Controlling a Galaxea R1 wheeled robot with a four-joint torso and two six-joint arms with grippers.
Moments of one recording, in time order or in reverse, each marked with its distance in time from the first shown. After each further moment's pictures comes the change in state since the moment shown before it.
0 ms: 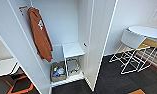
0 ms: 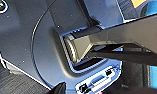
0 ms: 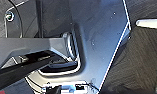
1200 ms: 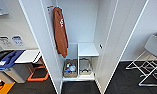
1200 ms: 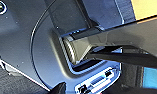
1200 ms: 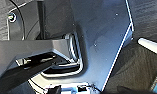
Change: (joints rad) left arm 0.000 0.004 0.000 0.000 0.000 0.003; right arm 0.007 0.003 0.006 0.000 0.002 0.000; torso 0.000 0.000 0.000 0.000
